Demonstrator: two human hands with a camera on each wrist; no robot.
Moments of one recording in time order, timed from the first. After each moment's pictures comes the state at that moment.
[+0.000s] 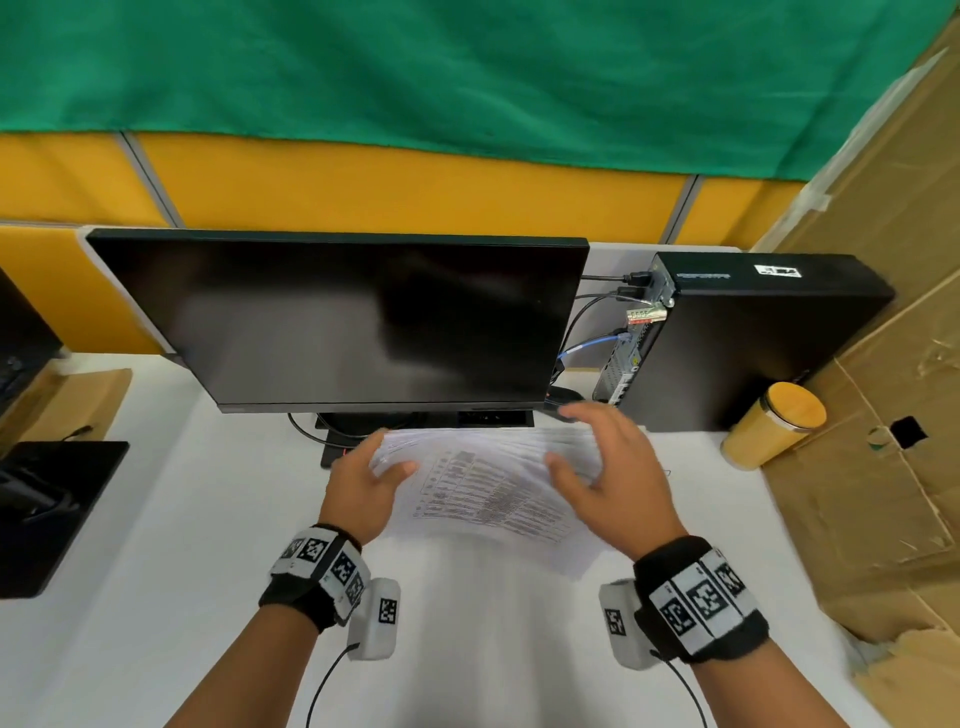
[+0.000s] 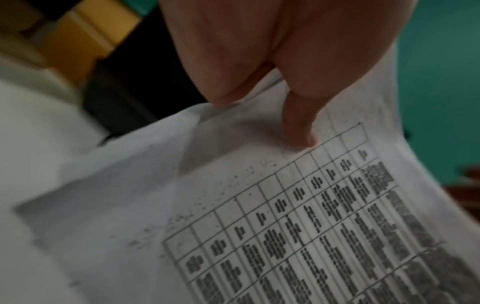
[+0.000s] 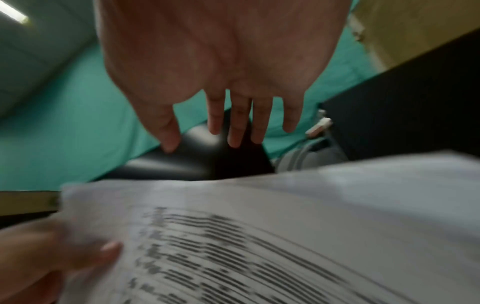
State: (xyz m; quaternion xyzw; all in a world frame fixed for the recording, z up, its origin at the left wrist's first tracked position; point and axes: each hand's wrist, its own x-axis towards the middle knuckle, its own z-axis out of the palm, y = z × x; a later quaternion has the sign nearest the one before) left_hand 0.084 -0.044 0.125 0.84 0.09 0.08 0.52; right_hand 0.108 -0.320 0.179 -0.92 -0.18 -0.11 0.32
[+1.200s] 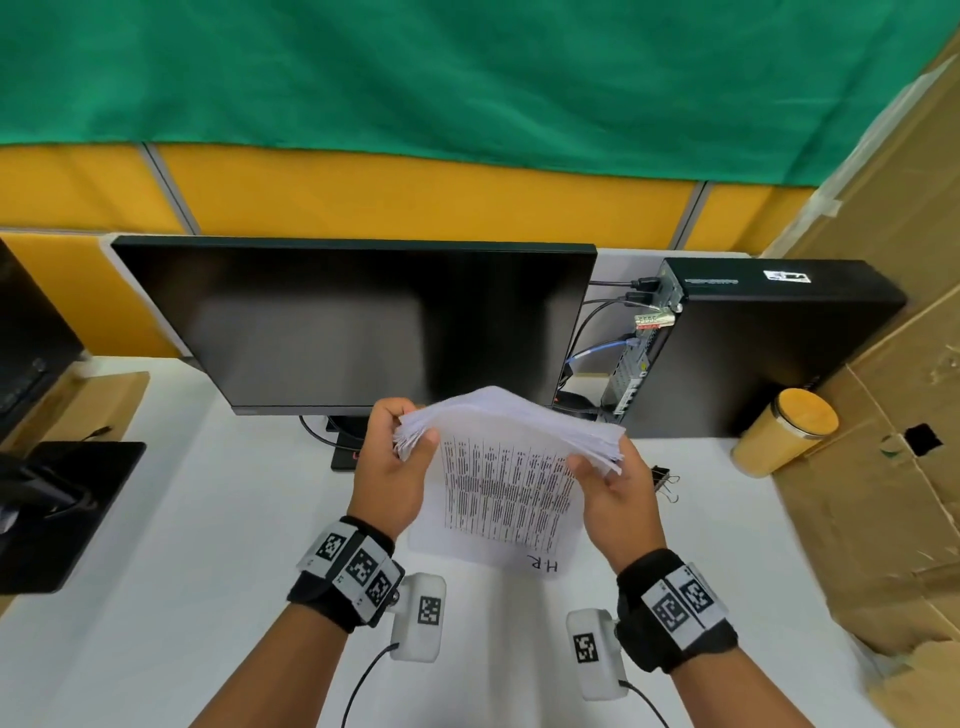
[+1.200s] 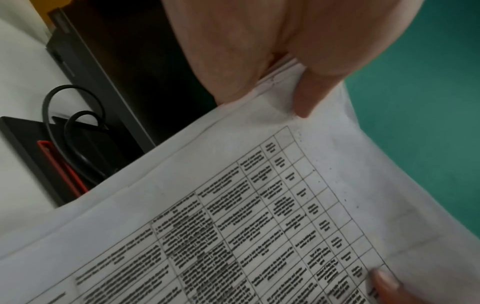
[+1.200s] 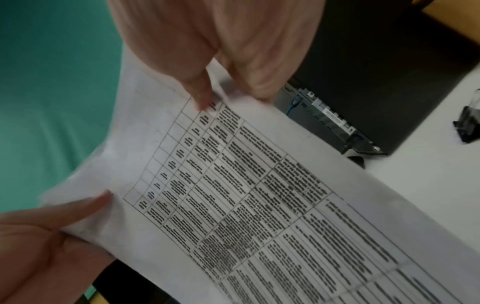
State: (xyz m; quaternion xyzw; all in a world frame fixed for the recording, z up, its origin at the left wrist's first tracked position) left_hand 0.084 -0.075 0.160 0.72 0.06 0.16 0.67; right_hand 0.099 -0.305 0.151 -0.73 -0.01 -0.02 0.68
